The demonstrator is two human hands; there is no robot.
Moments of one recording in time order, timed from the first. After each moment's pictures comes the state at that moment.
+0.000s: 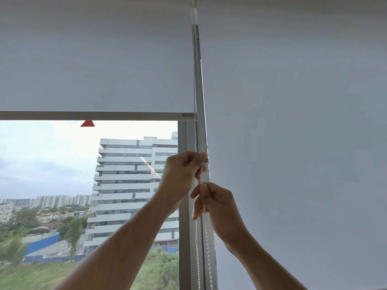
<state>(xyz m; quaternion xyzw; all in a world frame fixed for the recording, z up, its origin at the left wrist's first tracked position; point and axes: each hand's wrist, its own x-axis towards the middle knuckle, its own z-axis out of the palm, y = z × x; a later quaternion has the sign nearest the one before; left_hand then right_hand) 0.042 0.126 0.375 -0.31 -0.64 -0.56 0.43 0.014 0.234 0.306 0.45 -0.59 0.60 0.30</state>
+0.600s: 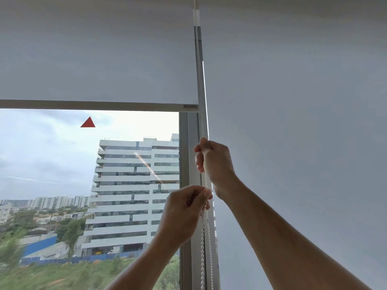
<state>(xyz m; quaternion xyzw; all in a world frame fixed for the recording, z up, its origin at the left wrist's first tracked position) 0.028 0.116 0.313 -0.31 -0.68 -0.48 0.46 0.023 0.218 0.399 0.36 -0.58 0.64 0.34</state>
